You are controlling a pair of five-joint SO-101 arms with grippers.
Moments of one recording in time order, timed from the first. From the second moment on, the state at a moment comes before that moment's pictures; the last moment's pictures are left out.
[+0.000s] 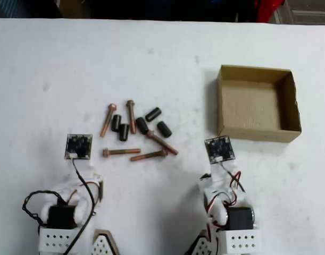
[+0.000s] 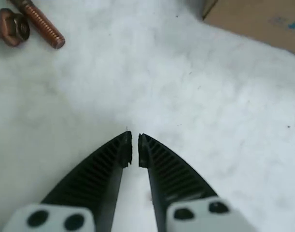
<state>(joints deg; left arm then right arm) -4.5 -104.2 97.1 75.0 3.1 -6.0 -102.9 96.4 71.4 10.8</state>
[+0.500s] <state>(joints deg) -4.5 -104.2 97.1 75.0 3.1 -5.9 -102.9 96.4 71.0 8.9</state>
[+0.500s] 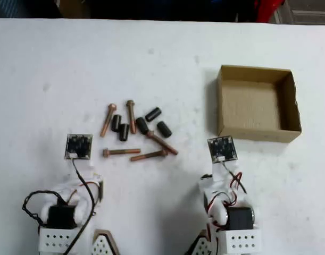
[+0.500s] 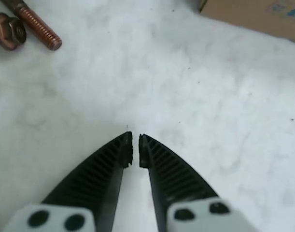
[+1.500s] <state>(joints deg) -4.5 -104.2 97.1 75.0 3.1 8.7 -101.8 65.4 66.4 33.4</state>
